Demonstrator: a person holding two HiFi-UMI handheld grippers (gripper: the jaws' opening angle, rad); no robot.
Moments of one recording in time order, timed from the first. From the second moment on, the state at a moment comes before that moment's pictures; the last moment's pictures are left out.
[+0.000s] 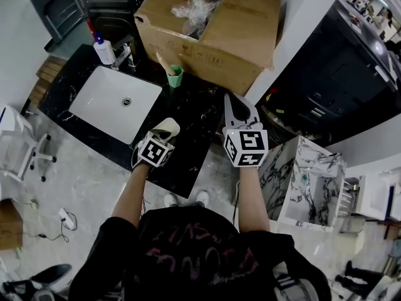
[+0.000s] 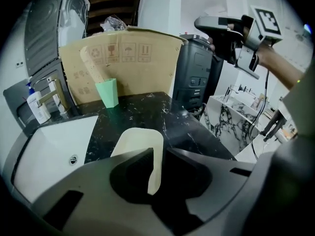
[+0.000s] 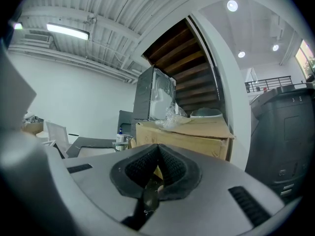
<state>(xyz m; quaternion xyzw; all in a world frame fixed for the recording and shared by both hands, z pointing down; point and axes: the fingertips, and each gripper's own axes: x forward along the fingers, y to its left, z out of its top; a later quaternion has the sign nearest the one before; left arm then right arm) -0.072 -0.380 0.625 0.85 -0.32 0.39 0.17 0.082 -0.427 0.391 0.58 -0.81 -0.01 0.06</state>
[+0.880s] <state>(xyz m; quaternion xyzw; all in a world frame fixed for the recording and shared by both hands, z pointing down) -0.104 -0.413 0.502 0.86 -0.44 0.22 0.10 0.064 -0.415 0.392 0.56 -0.83 -0.01 0.06</state>
